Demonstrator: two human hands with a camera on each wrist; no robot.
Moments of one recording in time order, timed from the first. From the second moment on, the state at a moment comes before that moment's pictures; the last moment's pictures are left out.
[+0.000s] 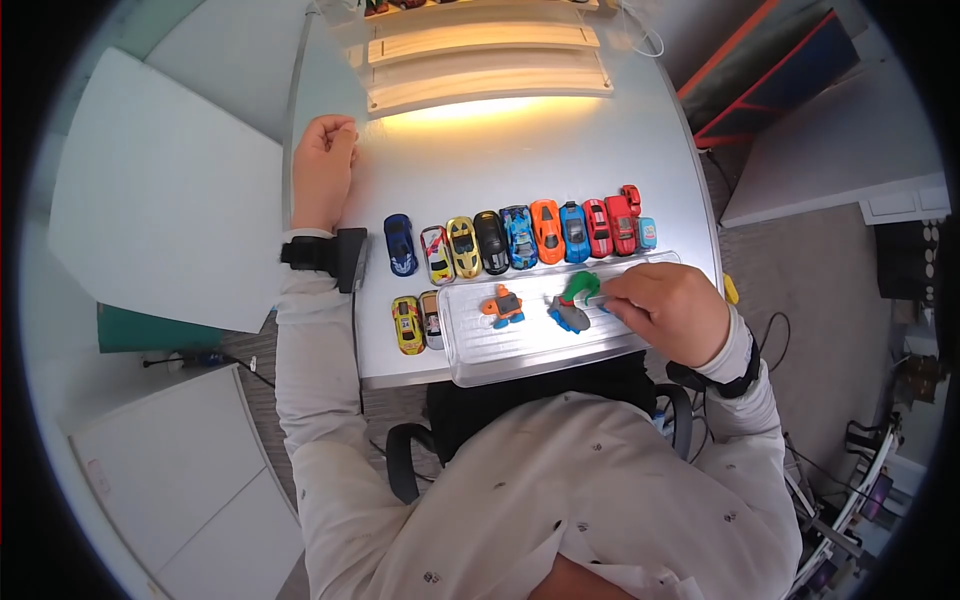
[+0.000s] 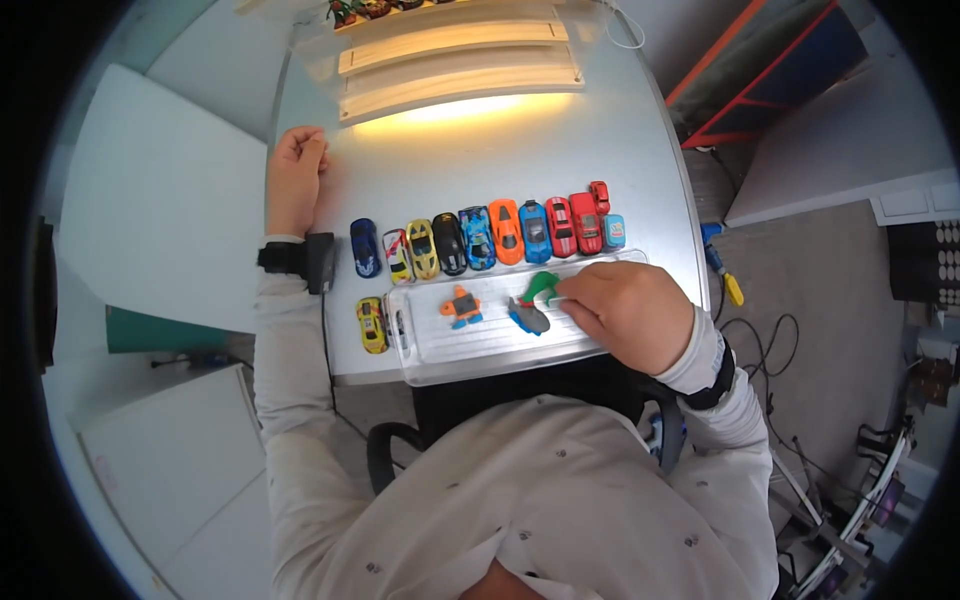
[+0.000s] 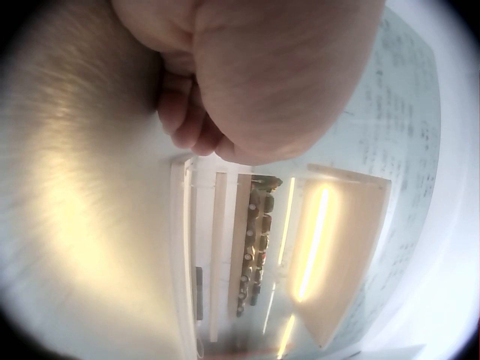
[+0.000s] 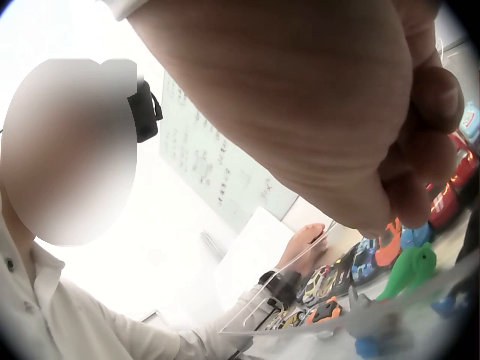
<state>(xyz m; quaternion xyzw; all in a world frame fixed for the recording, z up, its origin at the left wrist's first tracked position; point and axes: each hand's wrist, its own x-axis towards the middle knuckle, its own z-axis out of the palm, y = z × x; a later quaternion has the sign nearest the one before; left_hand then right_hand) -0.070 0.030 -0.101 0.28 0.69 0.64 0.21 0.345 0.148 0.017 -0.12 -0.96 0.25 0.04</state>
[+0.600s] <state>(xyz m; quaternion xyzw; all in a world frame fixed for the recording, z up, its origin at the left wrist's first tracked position) -0.070 0.030 -0.100 0.29 0.69 0.64 0.20 0.350 0.145 0.031 -0.10 -0.99 0.12 -0.03</state>
